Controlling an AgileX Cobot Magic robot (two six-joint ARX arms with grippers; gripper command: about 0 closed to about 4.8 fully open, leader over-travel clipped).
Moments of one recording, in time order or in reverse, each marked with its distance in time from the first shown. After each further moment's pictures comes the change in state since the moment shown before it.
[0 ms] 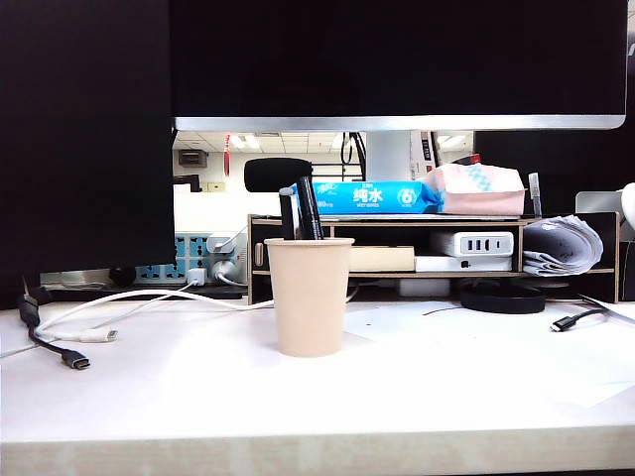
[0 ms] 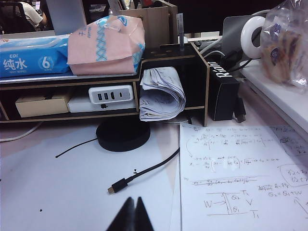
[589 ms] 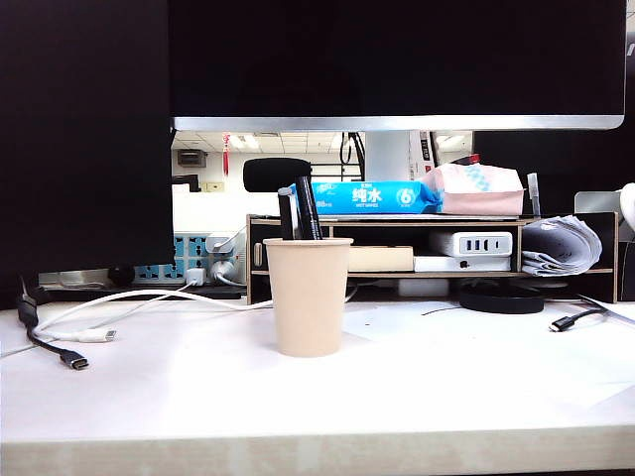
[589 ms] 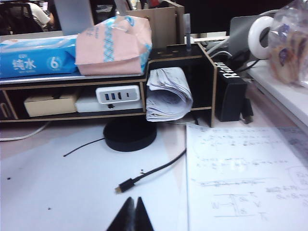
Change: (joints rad) left arm -0.399 0.000 0.000 0.000 -0.004 0.000; right arm 0.001 0.000 0.000 0.003 -0.028 0.005
